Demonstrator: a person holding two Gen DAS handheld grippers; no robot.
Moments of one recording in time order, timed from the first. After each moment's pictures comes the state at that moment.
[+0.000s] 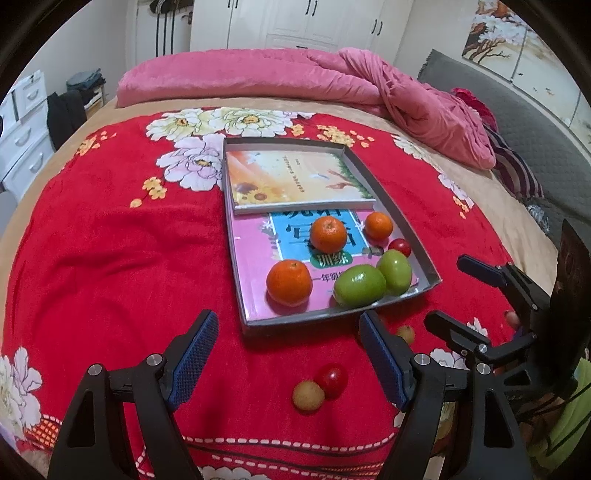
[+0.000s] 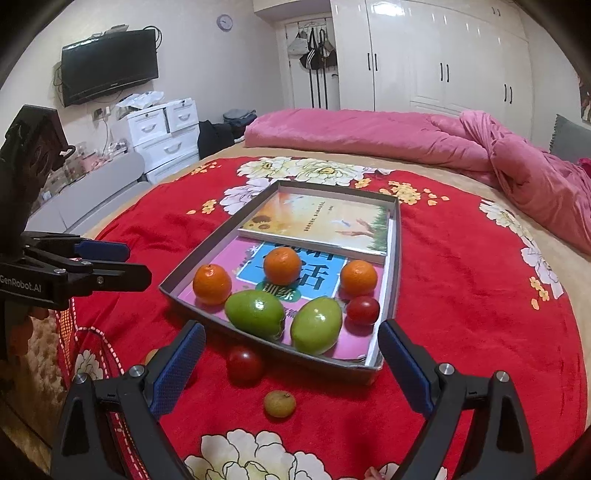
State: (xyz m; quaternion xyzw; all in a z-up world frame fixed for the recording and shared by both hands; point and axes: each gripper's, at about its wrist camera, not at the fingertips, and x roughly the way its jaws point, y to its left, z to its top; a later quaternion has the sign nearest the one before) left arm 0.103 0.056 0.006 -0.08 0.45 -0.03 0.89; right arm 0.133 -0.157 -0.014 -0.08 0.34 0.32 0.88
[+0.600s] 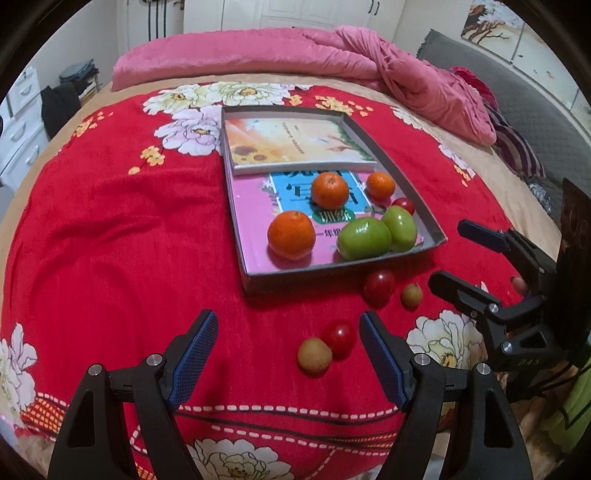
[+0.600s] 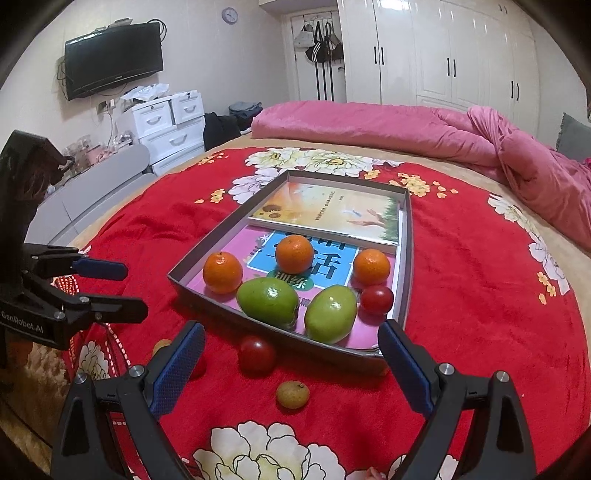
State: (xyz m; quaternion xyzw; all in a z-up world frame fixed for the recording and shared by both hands) left arm 0.086 0.051 -0.013 -0.07 0.49 -0.04 0.87; right arm 0.129 -0.152 -0.020 -0.08 0.36 0.32 0.87
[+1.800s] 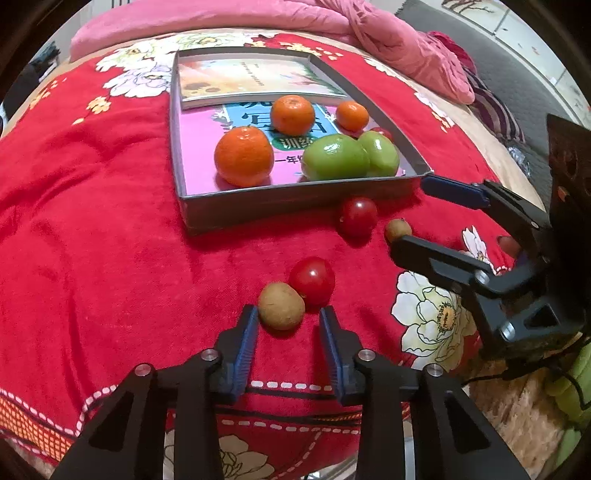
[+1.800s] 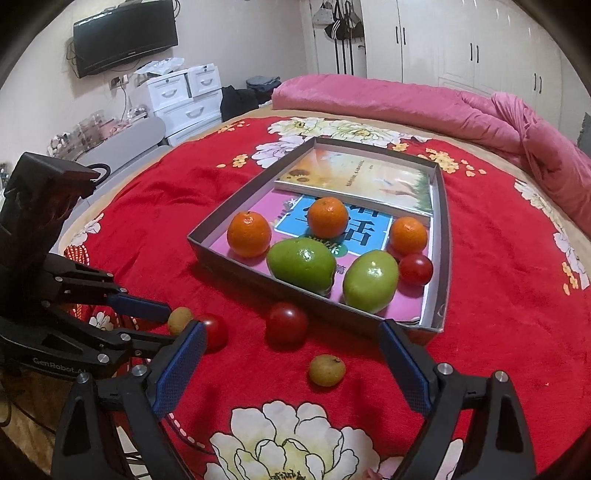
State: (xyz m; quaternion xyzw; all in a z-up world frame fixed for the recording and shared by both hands) left arm 0.087 0.028 -0.060 -0.07 0.55 -0.11 0.82; right arm 0.122 -0.131 -0.041 -0.10 0.40 0.35 0.84
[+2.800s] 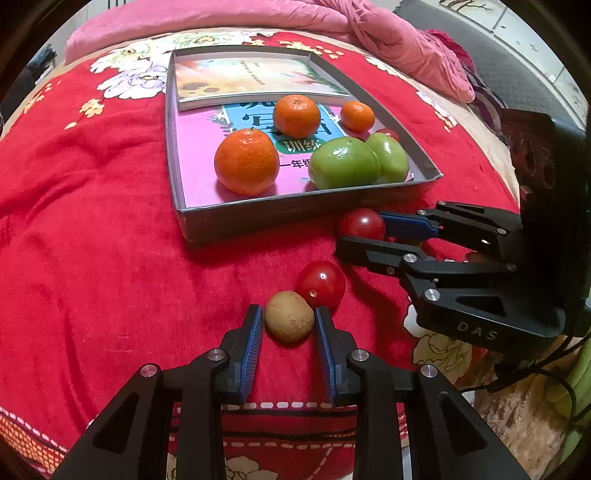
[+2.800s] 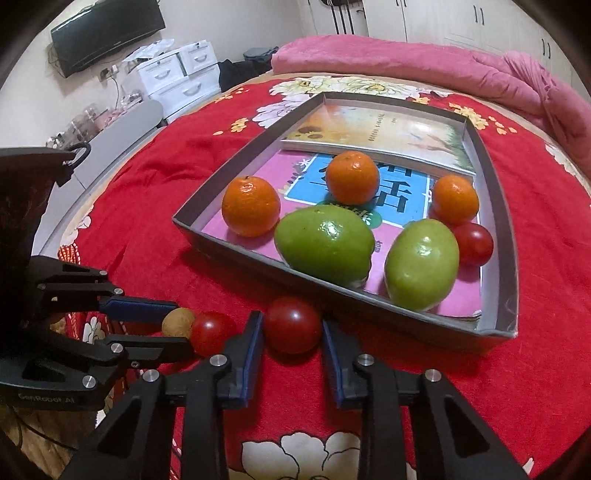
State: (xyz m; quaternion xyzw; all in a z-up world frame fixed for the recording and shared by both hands) left arm 0.099 0.032 -0.068 -0.06 0.55 -0.11 0.82; right arm 0.144 -0.103 -0.076 -0.09 0.46 0.36 0.80
